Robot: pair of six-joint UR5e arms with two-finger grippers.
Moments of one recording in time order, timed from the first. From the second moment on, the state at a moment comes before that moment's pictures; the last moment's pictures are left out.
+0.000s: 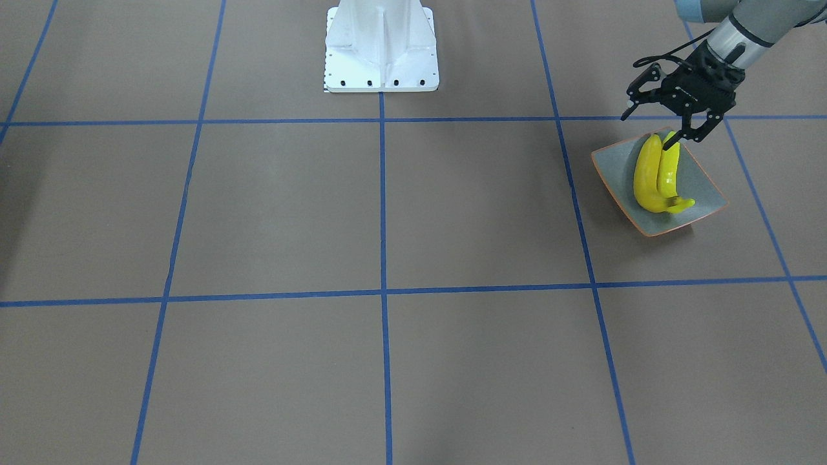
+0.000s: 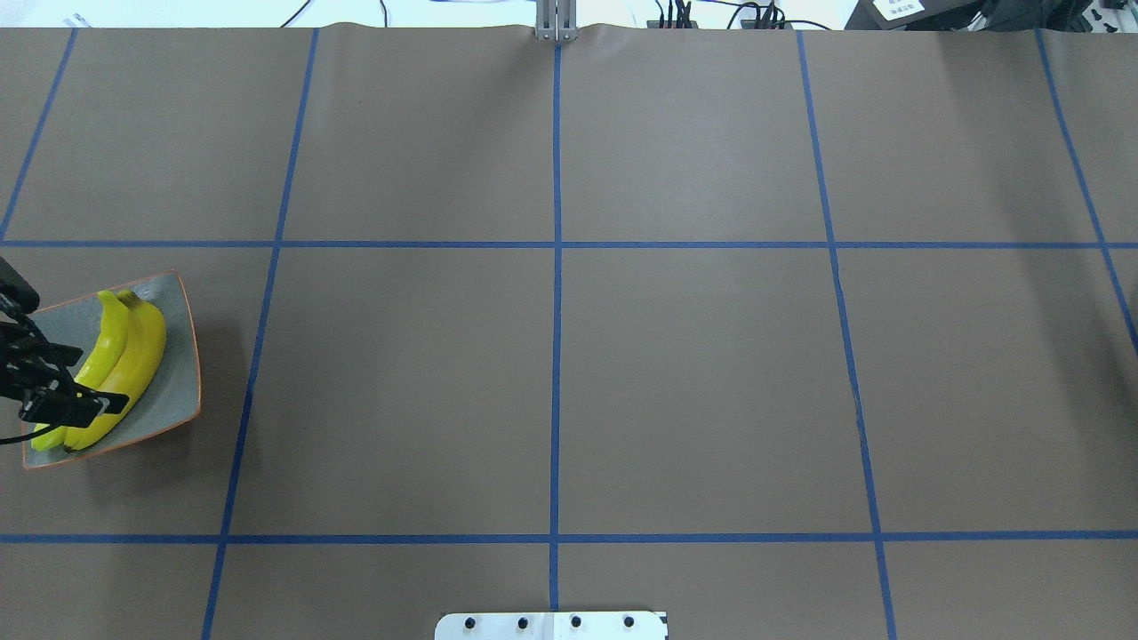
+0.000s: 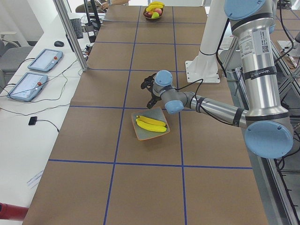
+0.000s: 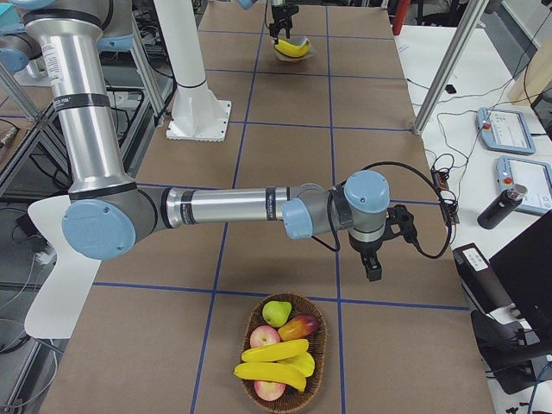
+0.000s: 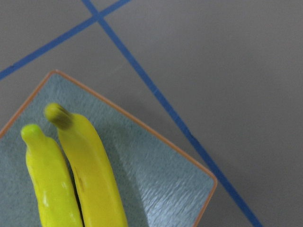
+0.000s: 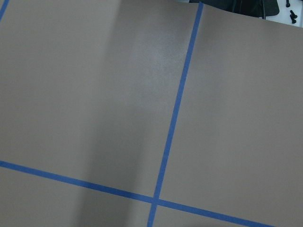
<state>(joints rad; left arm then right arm) -0.92 -1.37 -2.02 -2.32 -2.25 -0.46 1.65 -1.40 1.39 -1.37 2.35 -0.17</state>
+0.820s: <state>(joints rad) -0.95 -1.44 -2.02 -2.30 -2.29 -0.47 1.71 -1.55 1.24 -1.24 2.39 -0.32</state>
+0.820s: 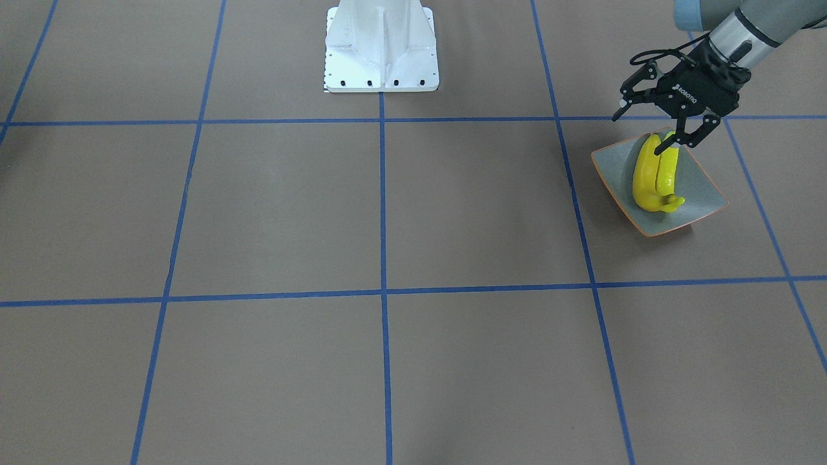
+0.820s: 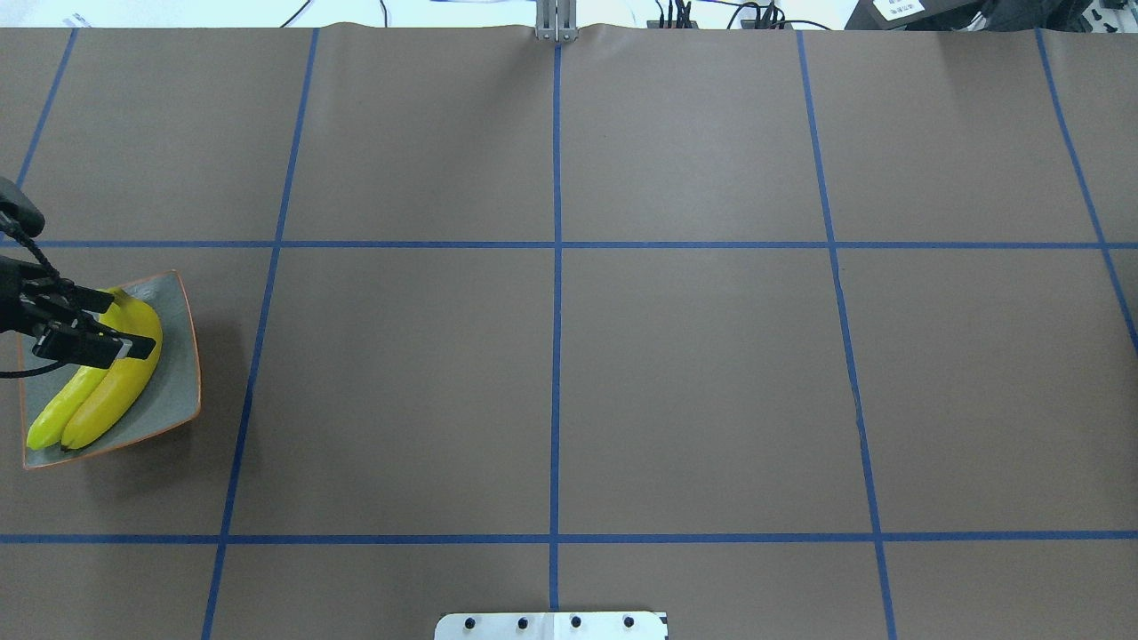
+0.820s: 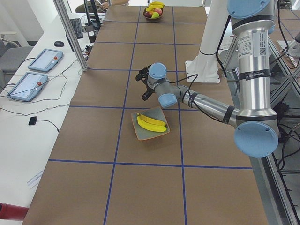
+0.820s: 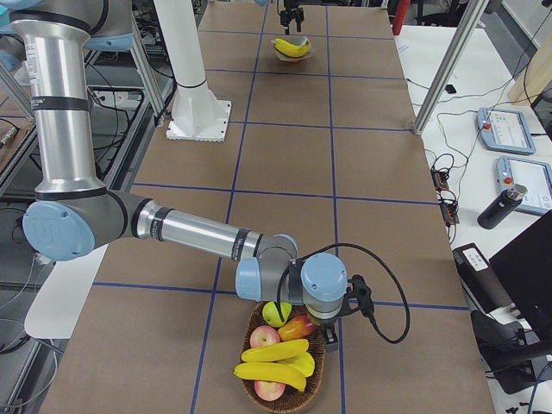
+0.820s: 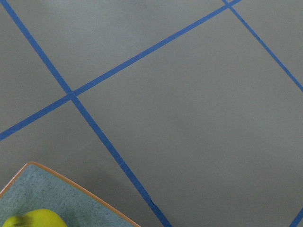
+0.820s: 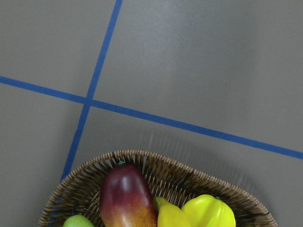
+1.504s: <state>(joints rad) -0.95 -1.44 -2.02 -2.30 -2.29 -0.47 1.71 -1.56 1.14 -1.21 2.45 -0.31</state>
